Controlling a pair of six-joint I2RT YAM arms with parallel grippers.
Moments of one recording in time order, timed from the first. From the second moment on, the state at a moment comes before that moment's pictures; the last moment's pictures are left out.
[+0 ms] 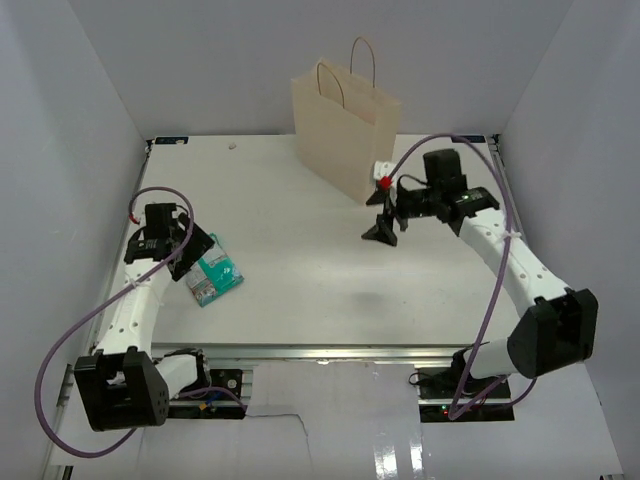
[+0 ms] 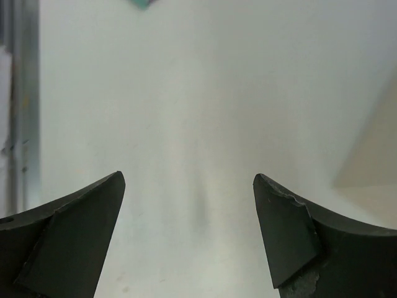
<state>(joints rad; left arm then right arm) 0.06 1.10 0.86 -0.69 -0.09 -0.70 0.34 1.37 1.30 -0.54 -0.90 -0.73</state>
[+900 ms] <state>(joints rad) 0.30 1.24 0.65 -0.56 0.11 -0.61 0.43 1.67 1.11 -0.63 -0.99 -0.77</state>
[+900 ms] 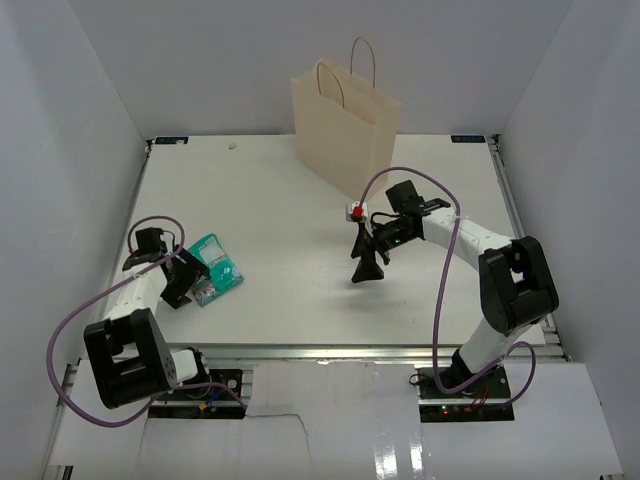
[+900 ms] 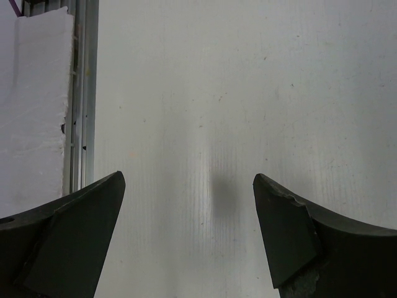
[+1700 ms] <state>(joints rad) 0.30 1.37 0.67 -0.47 0.16 -0.58 0.43 1.69 1.11 -0.63 -0.99 -0.77</state>
